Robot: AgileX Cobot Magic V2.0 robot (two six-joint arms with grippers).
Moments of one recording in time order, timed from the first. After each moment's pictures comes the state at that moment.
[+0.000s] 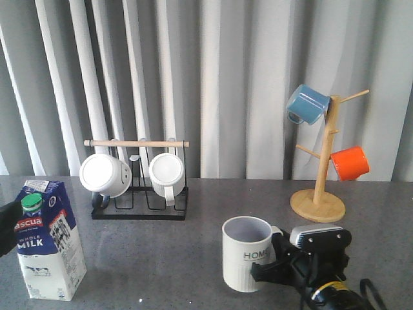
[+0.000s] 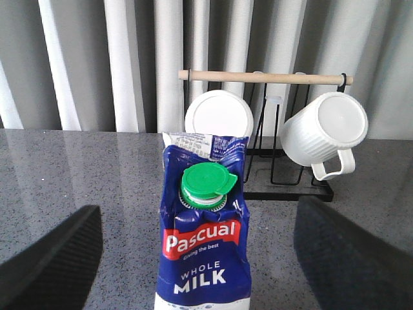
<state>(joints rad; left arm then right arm) -0.02 1.07 -0.69 0.14 -0.10 -0.21 0.33 1.87 -0.76 0.09 -0.97 0.11</state>
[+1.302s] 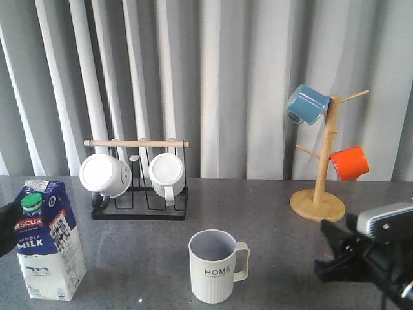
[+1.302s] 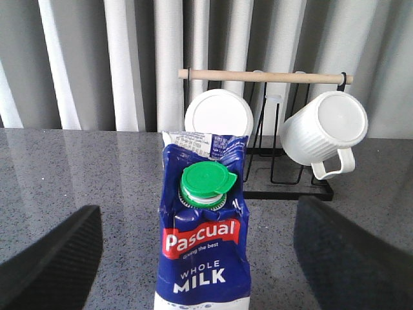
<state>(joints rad) -0.02 1.07 -0.69 0.14 -0.10 -0.21 0.17 1.35 -0.59 -0.08 -0.59 0.02</state>
